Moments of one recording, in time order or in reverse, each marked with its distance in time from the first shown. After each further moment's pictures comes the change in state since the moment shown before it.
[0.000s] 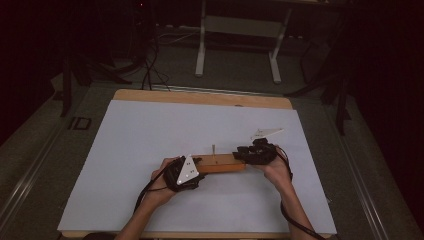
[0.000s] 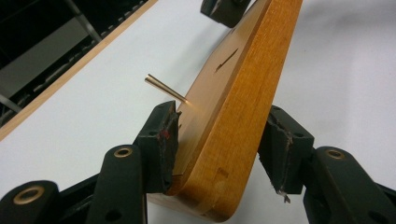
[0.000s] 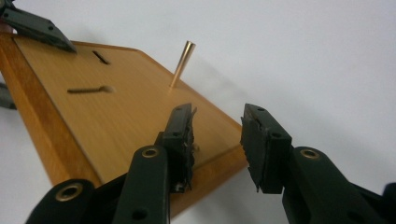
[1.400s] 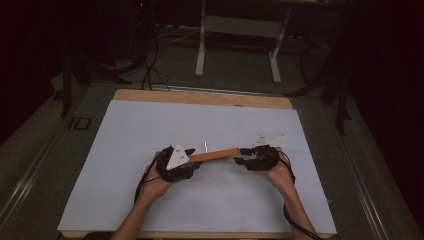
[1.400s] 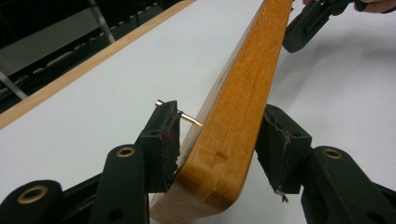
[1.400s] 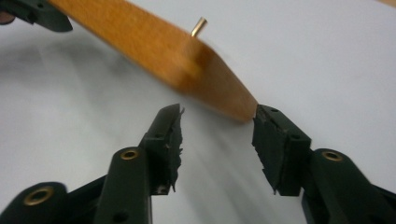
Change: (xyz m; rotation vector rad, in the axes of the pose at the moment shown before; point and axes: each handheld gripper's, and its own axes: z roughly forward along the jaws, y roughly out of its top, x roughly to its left) left arm 0.029 -0.002 -0.008 -0.041 0.019 -0.152; right arm 0.004 -0.013 -0.004 -0.030 0.008 -0.119
